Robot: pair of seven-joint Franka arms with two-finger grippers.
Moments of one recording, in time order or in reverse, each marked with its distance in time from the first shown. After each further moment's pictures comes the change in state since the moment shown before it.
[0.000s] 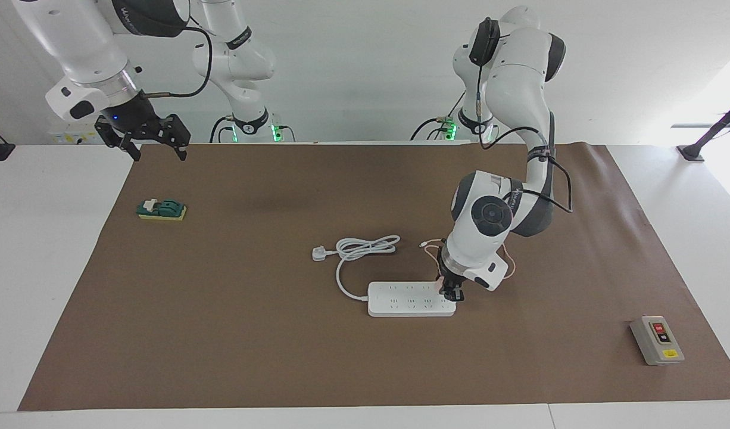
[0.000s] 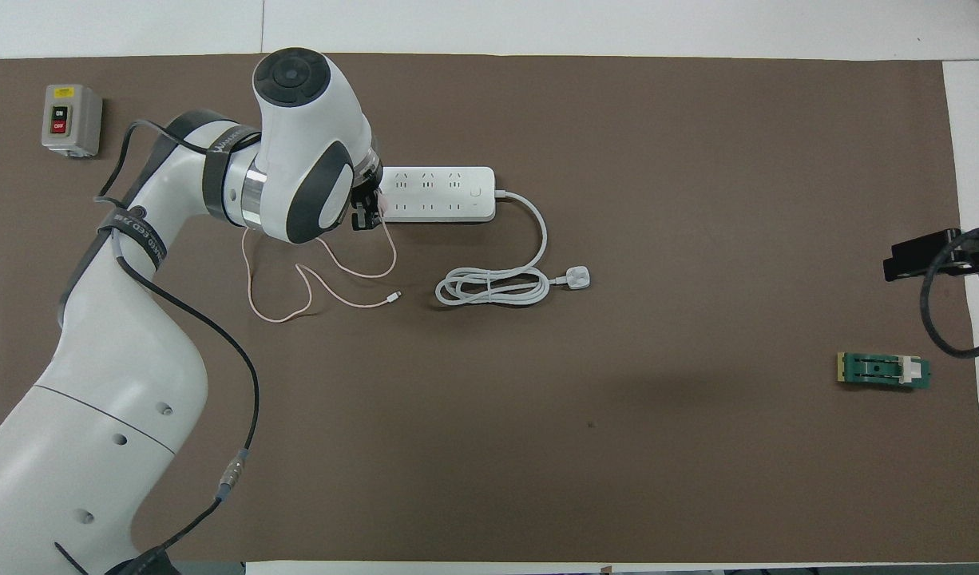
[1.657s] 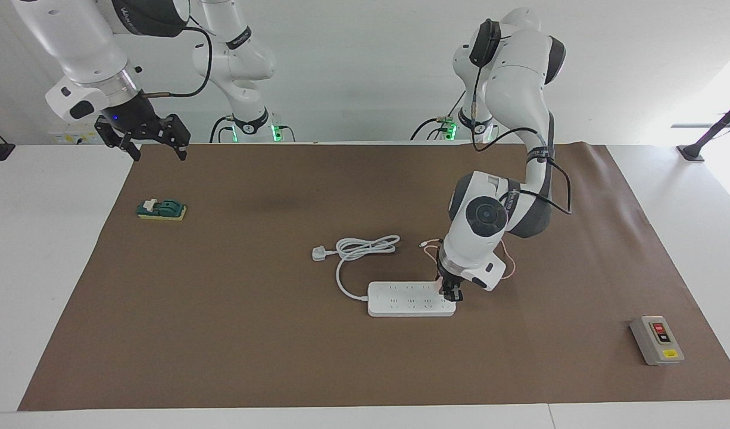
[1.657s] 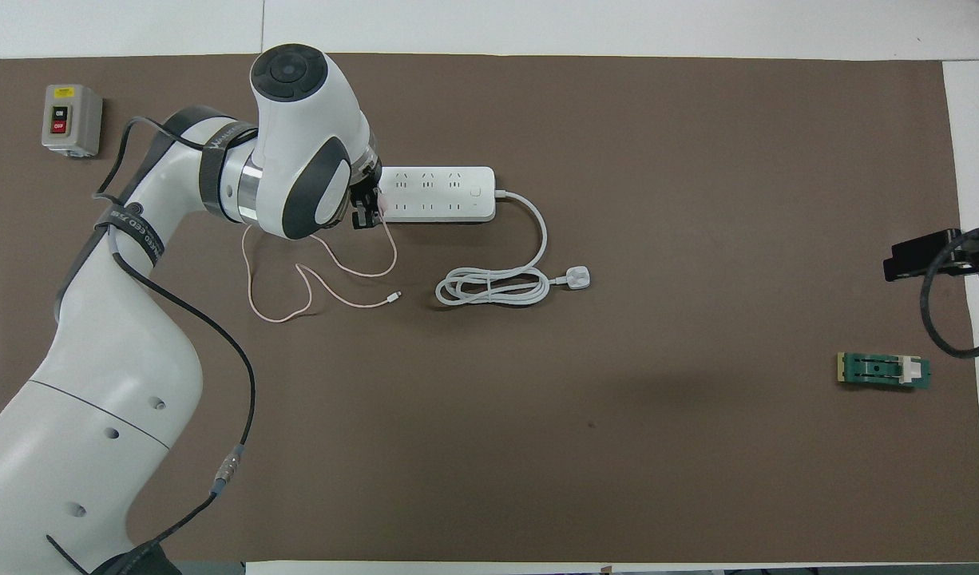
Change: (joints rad) left arm 0.054 0.012 -0.036 0.019 -0.057 -0.014 -0.027; right arm 0.000 0.000 0.000 0.000 0.000 0.000 0.000
